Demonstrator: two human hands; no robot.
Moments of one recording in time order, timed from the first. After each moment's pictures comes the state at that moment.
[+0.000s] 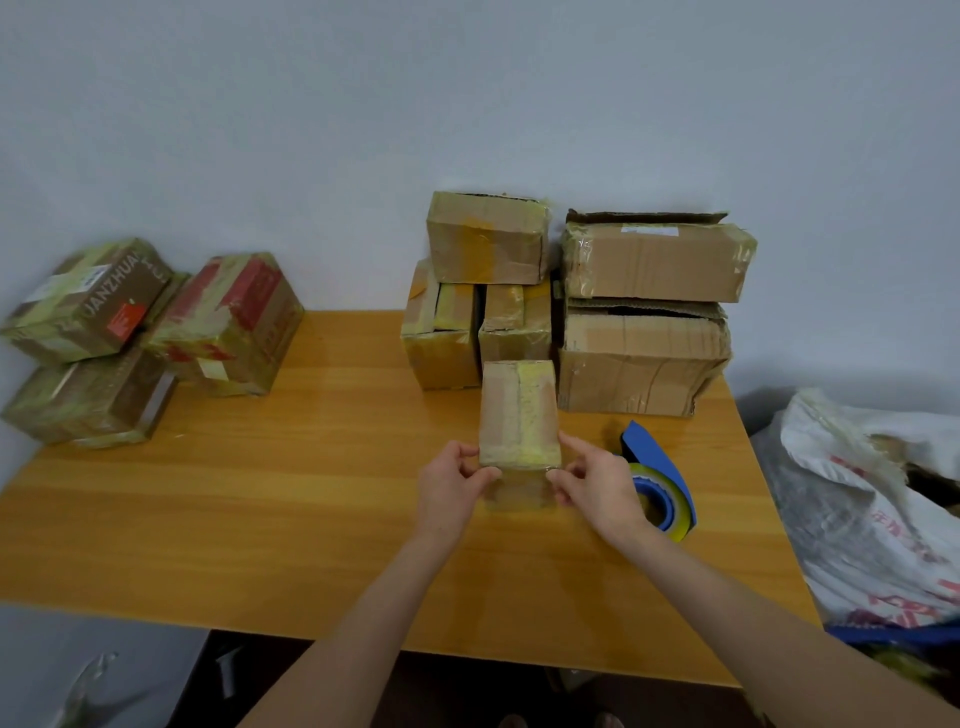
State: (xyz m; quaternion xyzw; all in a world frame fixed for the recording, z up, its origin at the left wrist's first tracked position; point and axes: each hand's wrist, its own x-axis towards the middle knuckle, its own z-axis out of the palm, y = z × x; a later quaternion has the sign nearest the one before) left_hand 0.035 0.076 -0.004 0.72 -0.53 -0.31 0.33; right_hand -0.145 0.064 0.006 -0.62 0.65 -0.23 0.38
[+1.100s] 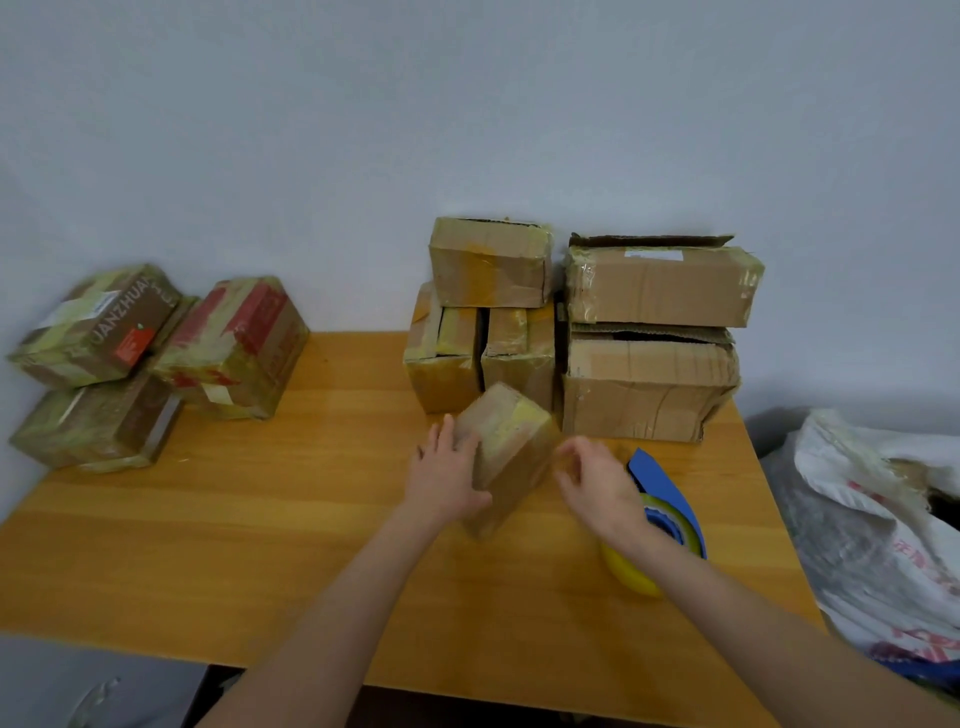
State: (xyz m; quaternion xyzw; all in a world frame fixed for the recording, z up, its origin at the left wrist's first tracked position) left_hand 0.052 0.025 0.027 0.68 -0.72 -0.13 -0.10; right_hand -0.145 0.029 0.012 -0.69 0.65 -0.17 0.27
